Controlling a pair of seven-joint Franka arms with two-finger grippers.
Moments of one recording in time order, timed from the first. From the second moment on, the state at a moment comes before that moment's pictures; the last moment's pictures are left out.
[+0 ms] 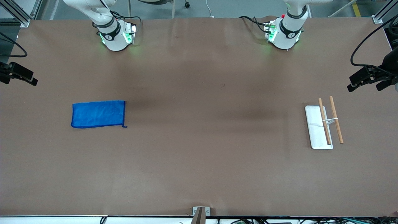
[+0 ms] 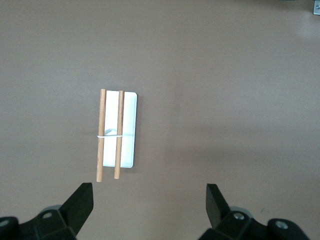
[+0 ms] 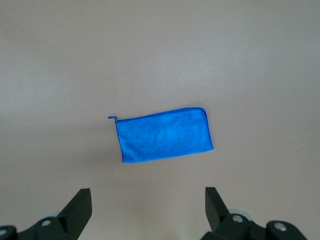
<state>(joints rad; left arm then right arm) 0.01 0.03 -0.02 -1.51 -0.03 1.62 -0.06 0.01 0.02 -0.09 -1.48 0.02 1.48 0.01</state>
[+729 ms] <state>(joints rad) 0.01 0.03 -0.02 -1.51 -0.03 1.62 -0.06 0.00 0.05 -0.10 -1.77 0.02 1.73 -0.06</state>
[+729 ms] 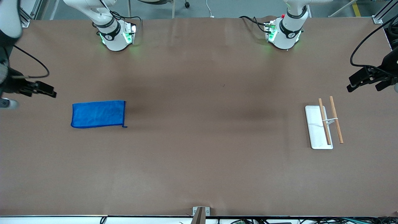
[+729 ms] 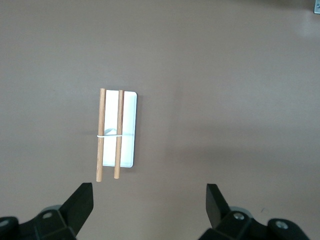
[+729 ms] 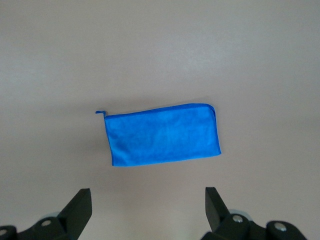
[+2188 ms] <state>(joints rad) 0.01 0.04 -0.02 -1.52 -0.03 1.62 -0.06 -0.05 0.31 -0.09 -2.46 0.02 2.82 -0.23</state>
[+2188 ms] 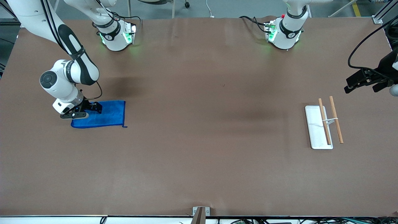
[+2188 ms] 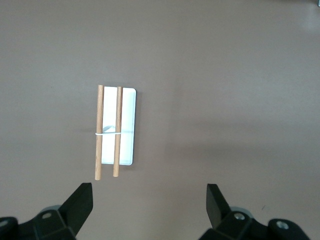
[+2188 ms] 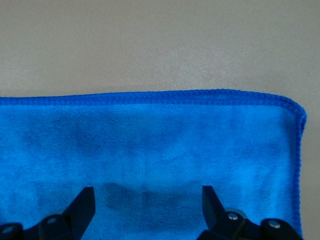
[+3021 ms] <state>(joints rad) 0.01 0.04 -0.02 -1.52 -0.03 1.62 -0.06 -0.05 0.31 -0.08 -2.46 0.02 2.80 -0.22</state>
